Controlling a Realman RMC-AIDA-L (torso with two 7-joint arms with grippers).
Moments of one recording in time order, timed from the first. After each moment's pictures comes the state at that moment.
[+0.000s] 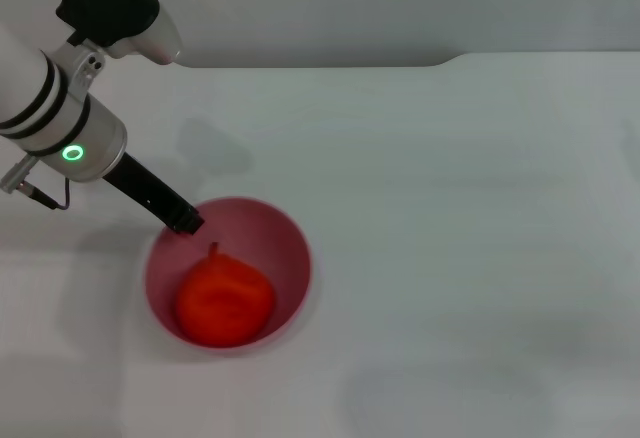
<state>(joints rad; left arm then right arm) -0.78 -2.03 1.24 0.96 2.61 1.43 -2.42 0.24 2.07 -1.21 -0.50 -0.33 -1.48 0.37</state>
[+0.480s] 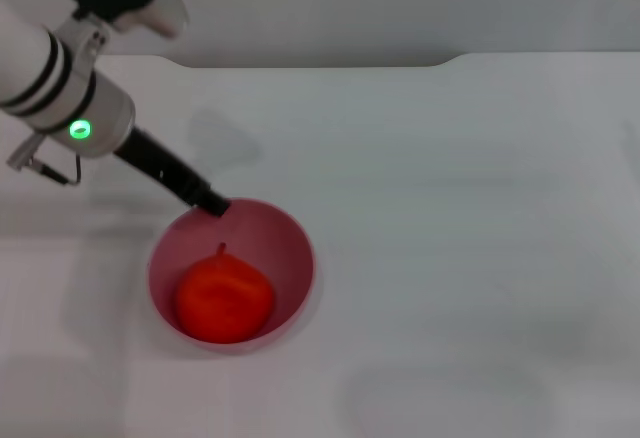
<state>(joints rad) -0.78 -2.04 1.21 1.01 2.60 1.43 -2.40 0.24 2.07 -1.21 -0.49 -0.33 -1.48 0.38</state>
